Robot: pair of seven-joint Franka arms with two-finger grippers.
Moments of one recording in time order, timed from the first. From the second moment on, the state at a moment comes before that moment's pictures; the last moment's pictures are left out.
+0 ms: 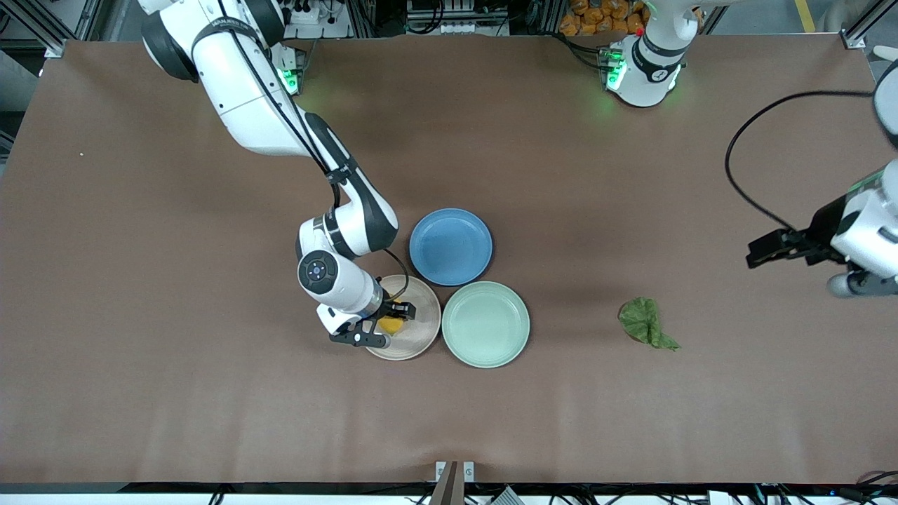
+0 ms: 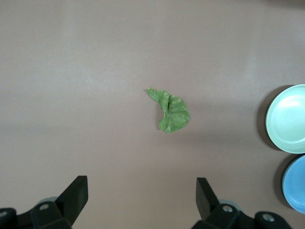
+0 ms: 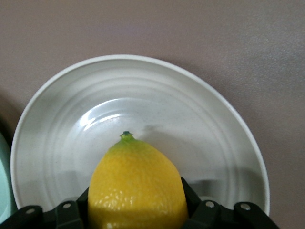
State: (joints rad) left arm 0.00 0.23 -0.05 -1.43 -0.02 1.70 -0.10; right arm 0.51 0.90 -0.02 -1.39 0.29 2.38 0.44
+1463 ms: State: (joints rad) left arm 0.00 -0.03 -0.08 -1.57 0.01 1.63 -0.07; right arm 0.33 0.87 -0.04 -1.16 0.17 1.82 0.28
